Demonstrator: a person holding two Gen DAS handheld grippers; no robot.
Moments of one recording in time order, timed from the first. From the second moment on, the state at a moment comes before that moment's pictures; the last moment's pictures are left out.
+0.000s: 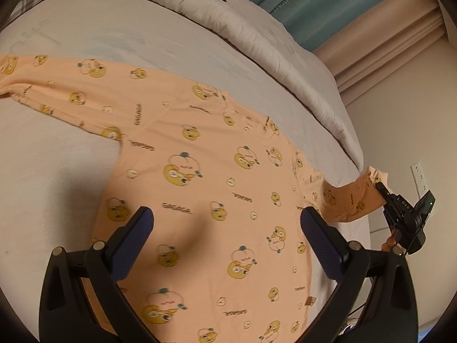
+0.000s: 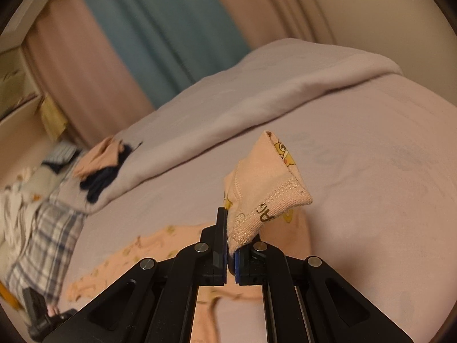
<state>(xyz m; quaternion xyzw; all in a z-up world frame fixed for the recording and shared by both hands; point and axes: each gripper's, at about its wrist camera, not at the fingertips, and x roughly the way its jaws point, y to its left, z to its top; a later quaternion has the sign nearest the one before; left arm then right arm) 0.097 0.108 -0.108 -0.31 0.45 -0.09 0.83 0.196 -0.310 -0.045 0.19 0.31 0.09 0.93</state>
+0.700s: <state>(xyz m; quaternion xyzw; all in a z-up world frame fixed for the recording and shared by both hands) 0.089 0.213 -0.131 -0.40 0.43 -0.04 0.81 0.216 -0.027 -0.090 -0.09 0.35 0.27 0.89</state>
